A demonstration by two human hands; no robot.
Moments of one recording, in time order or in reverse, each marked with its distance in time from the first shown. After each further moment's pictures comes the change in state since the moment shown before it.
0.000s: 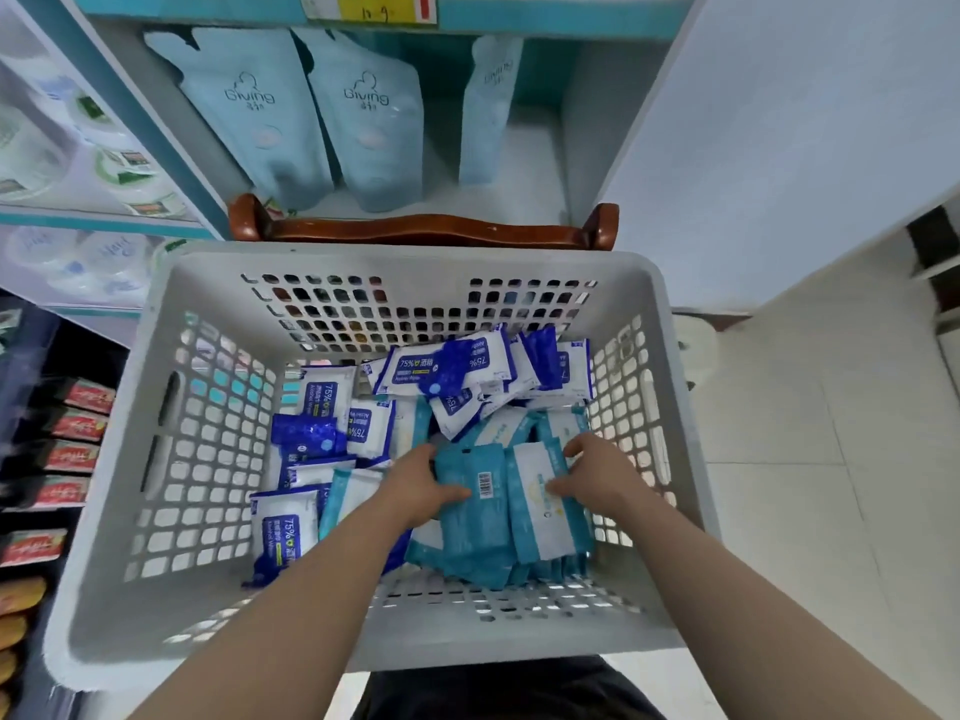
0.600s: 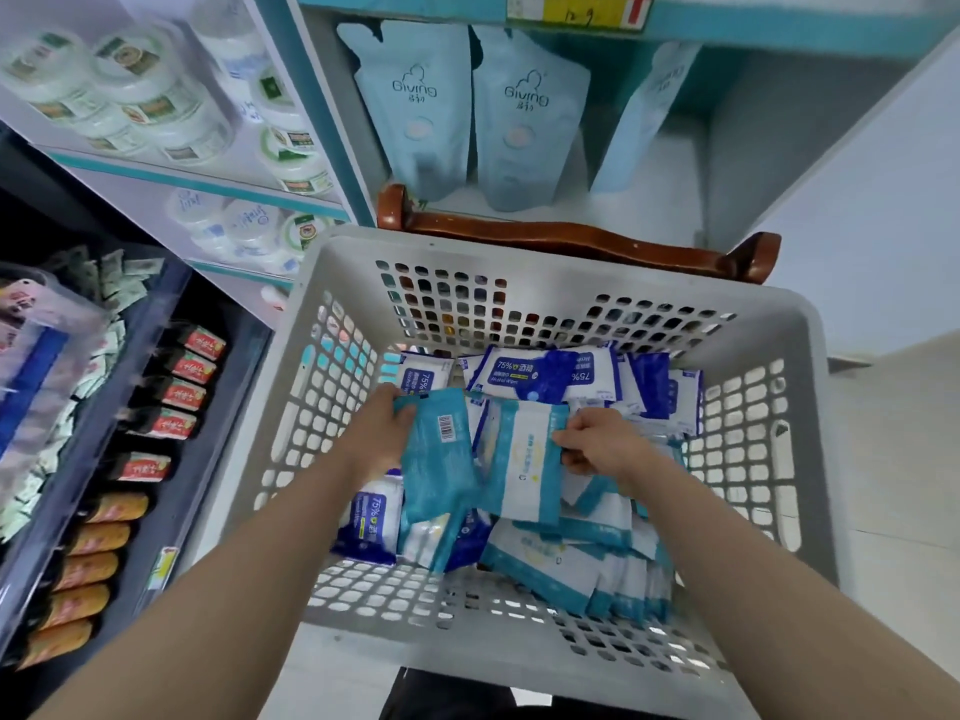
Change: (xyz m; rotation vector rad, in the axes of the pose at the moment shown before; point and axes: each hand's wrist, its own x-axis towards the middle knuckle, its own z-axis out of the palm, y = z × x) left_hand -0.021 -0.027 -0.125 -0.090 0.360 0.042; right_hand 0.031 -0.106 0.033 0.353 -0.227 -0.060
